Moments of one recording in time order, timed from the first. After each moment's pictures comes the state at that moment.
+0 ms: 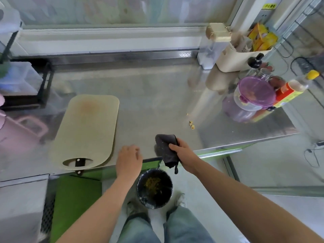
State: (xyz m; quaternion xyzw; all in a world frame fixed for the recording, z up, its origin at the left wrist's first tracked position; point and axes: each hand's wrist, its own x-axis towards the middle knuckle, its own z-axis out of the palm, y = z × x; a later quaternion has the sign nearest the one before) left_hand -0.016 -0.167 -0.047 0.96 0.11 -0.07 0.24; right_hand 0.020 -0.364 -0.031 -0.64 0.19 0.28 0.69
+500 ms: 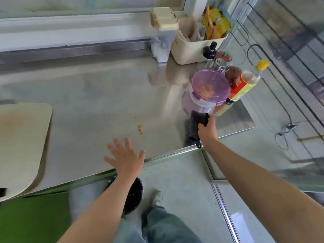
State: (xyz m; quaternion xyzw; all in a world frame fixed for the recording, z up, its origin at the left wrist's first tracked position) left_hand 0.047 -0.367 -0.065 0.95 0.15 -0.25 0.12; right_hand 0.106 -0.623 -0.033 -0.80 0.33 0.00 0.50
